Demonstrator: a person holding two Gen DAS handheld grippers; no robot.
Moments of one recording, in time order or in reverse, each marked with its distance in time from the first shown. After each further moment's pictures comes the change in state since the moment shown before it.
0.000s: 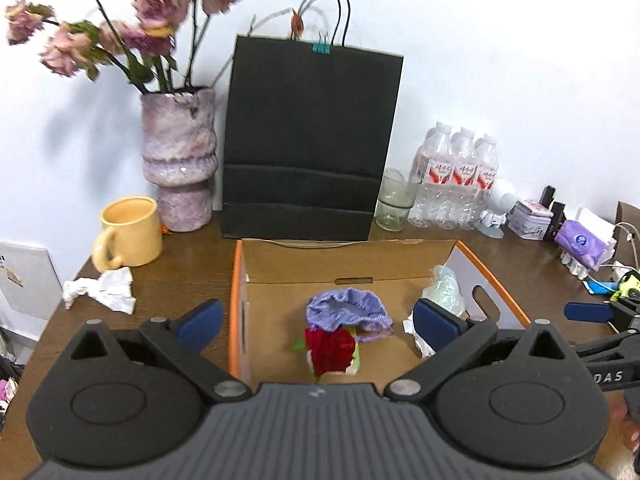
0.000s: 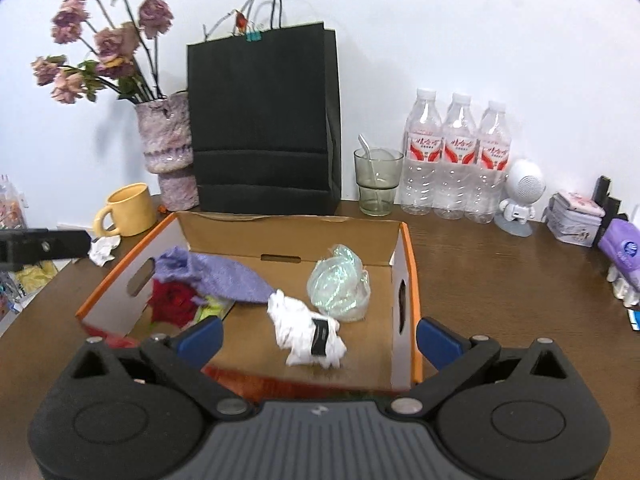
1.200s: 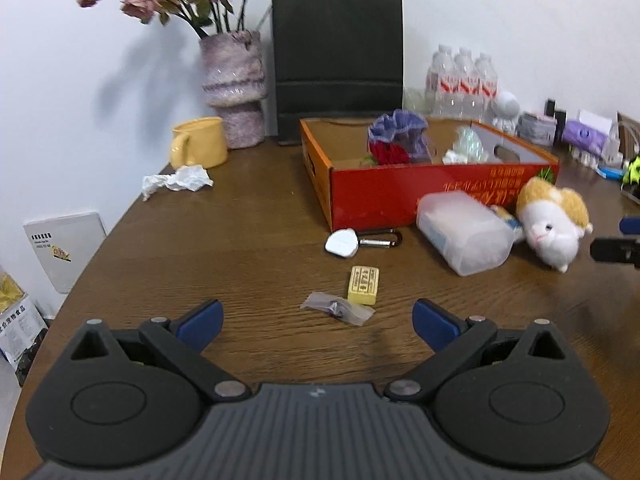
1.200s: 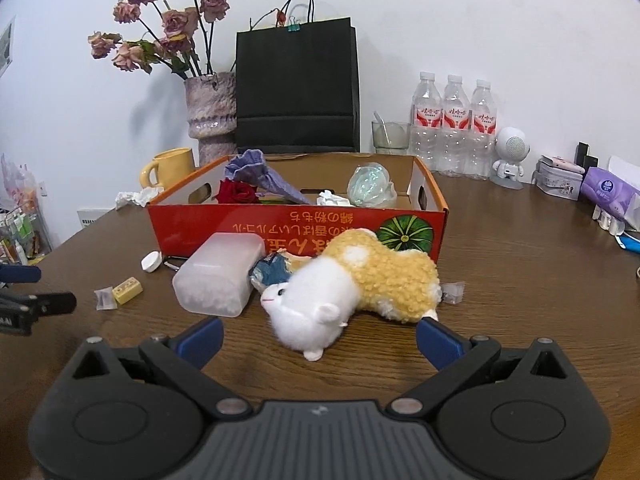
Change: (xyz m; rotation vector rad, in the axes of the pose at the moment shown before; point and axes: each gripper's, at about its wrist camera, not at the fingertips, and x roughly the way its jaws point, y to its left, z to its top) left arm -0.061 0.045 -0.161 0.150 0.074 0.082; right arm -0.059 0.047 -0.137 0.013 -0.052 0.002
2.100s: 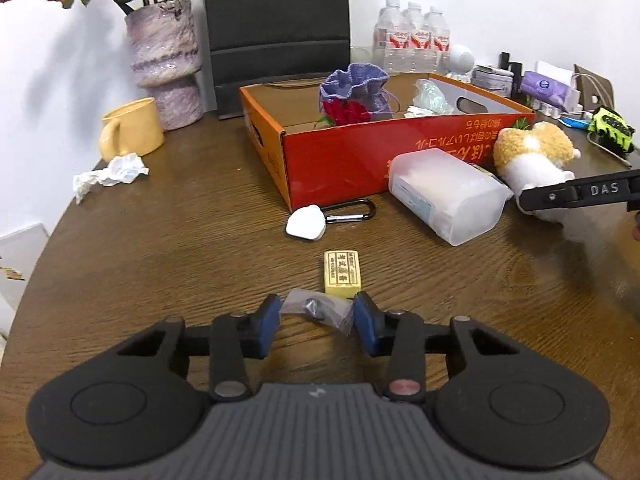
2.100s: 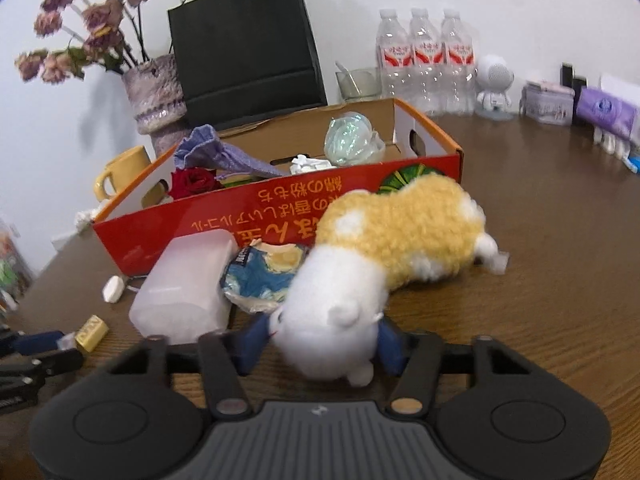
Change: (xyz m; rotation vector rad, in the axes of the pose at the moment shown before) left arm 0.036 0.000 0.005 0.097 0.067 -0.142; right arm 0.064 -0.007 0.005 0.217 0.095 -0.019
